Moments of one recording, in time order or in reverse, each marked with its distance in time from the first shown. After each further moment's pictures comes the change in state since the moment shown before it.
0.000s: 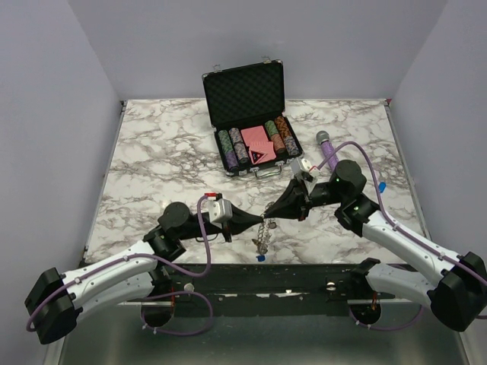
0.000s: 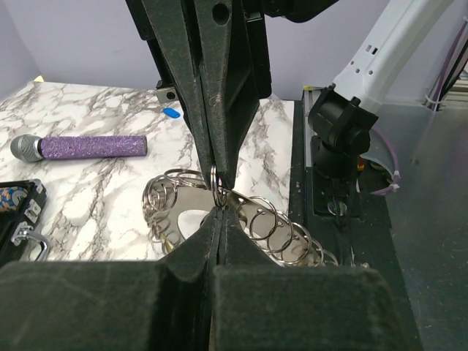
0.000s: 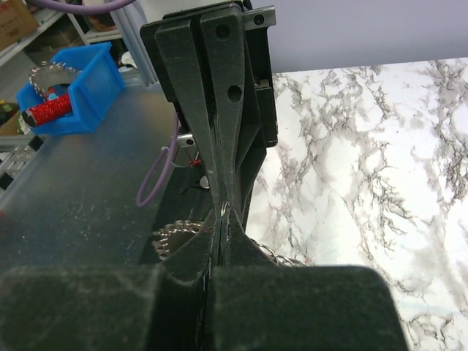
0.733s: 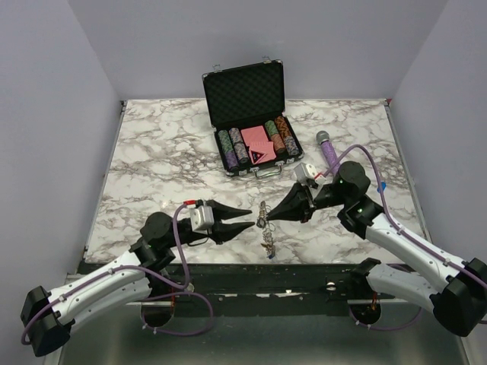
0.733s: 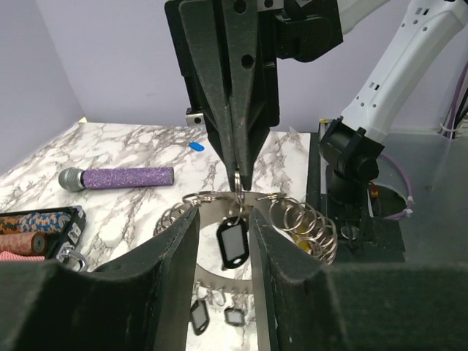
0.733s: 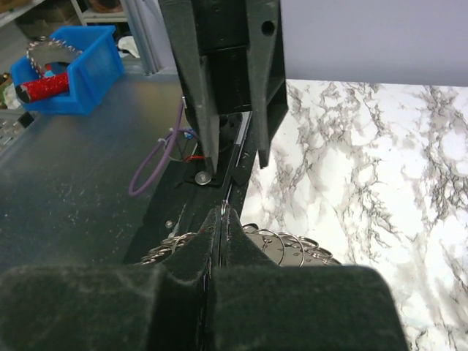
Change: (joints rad) left arm 0.001 -0.199 -0.055 -0.017 -0.072 0.014; right arm 0.000 -0.039 -0.002 -0.029 -0.029 -0.092
